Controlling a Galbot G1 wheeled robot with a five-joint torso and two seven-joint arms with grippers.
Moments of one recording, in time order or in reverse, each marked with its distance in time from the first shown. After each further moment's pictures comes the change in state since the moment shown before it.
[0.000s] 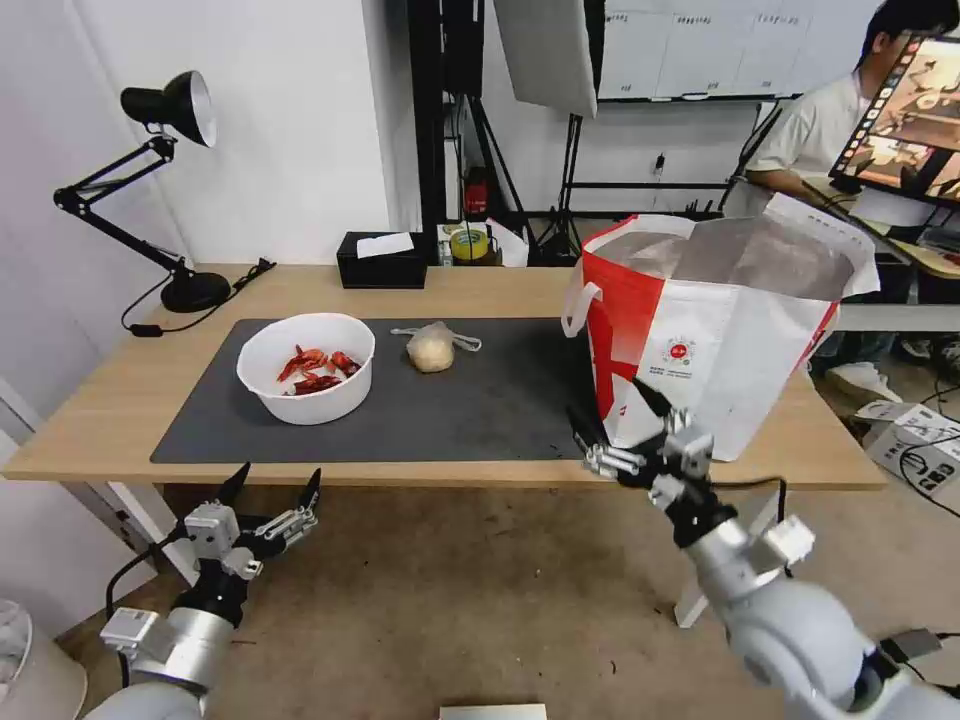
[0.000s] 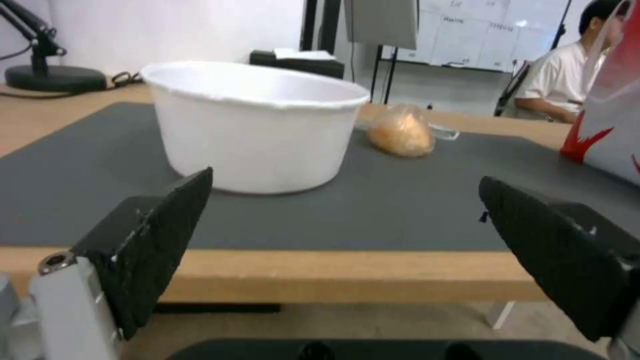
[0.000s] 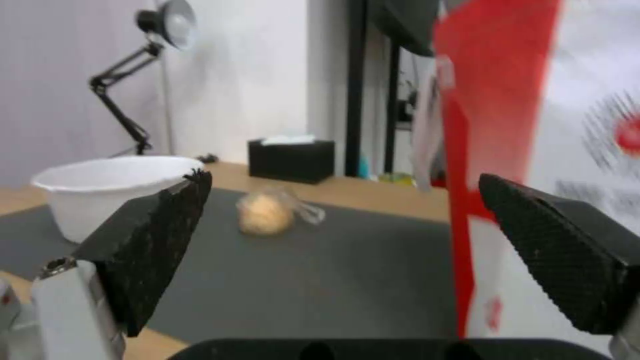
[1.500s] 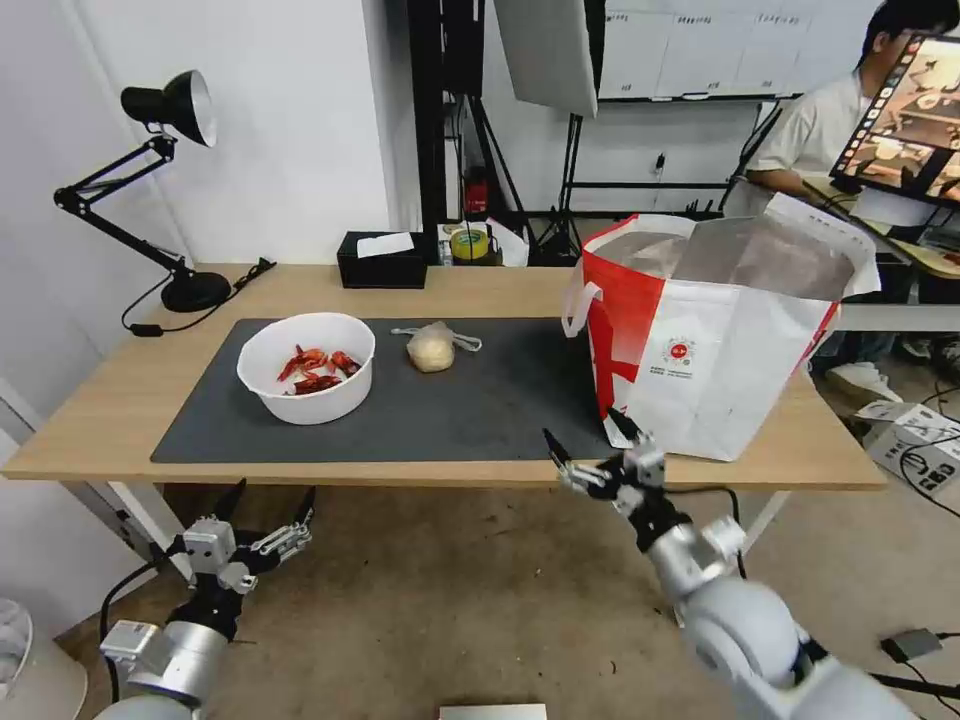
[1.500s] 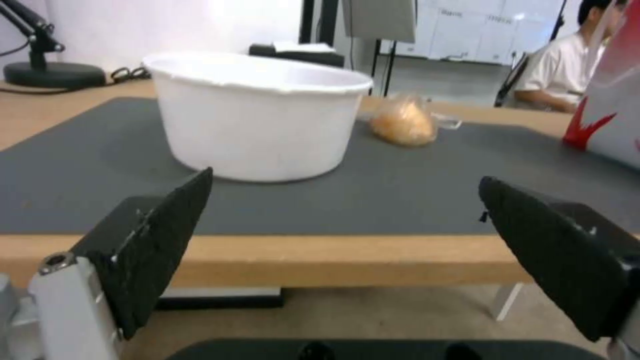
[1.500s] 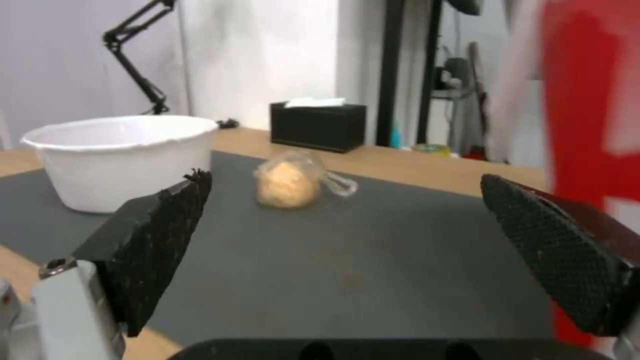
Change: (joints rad) left arm 0.004 0.000 -0.004 0.023 0.009 -0.018 0.024; right arm 0.350 -0.002 -0.253 -0.174 0.054 -0.116 0.000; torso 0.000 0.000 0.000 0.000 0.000
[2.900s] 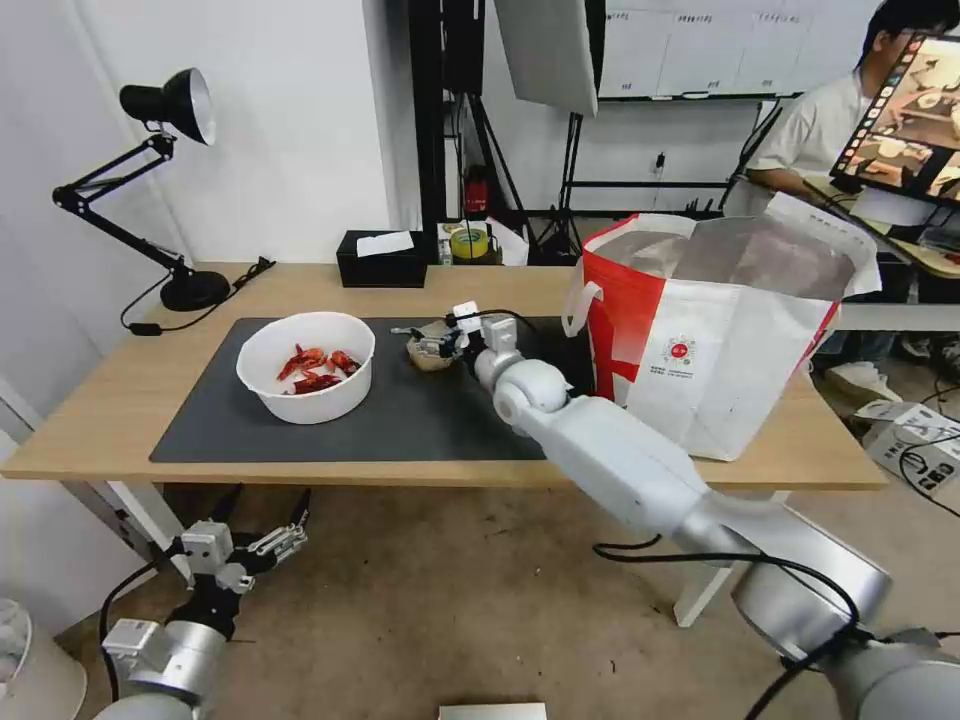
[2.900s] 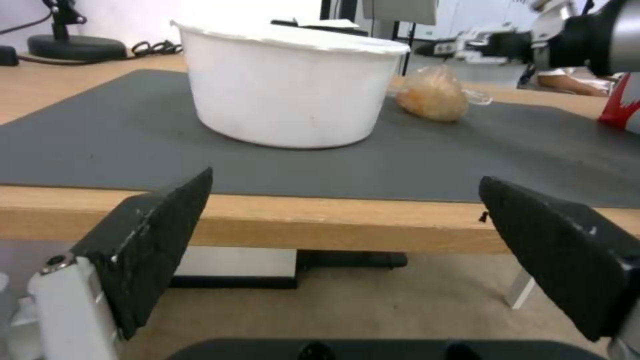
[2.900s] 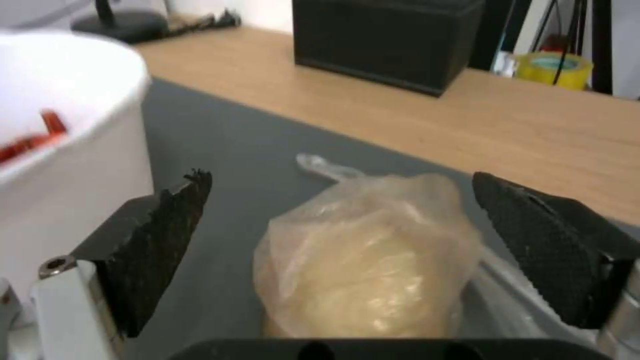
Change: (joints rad) left arm -0.009 0.001 -0.005 0.055 -0.008 0.000 -0.007; right arm 0.940 0.540 -0.546 -0.935 0.244 -0.312 0.041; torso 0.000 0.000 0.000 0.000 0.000
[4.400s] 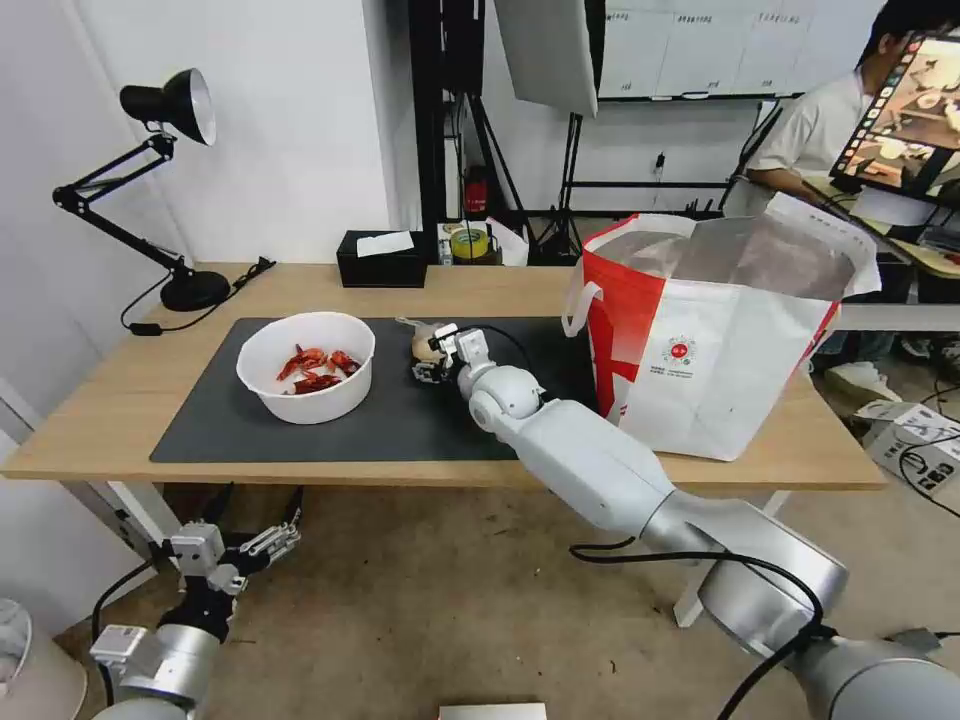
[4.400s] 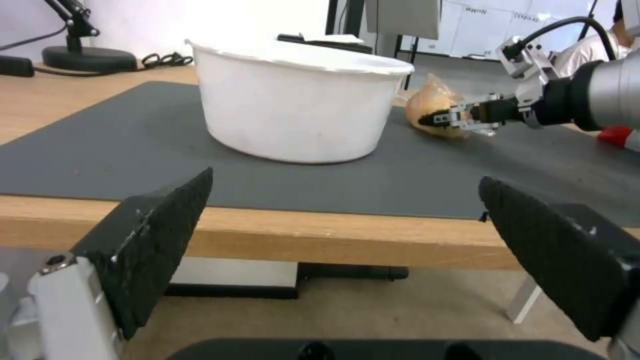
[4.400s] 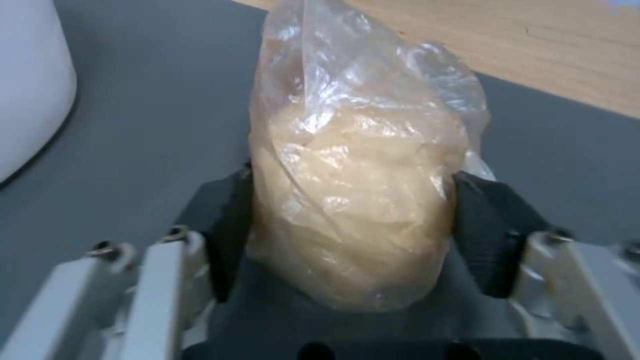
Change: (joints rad) left arm 0.016 -0.008 -0.017 -0.012 -0.015 -0.024 0.005; right arm -0.029 0.023 0.004 -0.001 -0.024 -0.167 0.110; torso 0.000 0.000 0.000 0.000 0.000
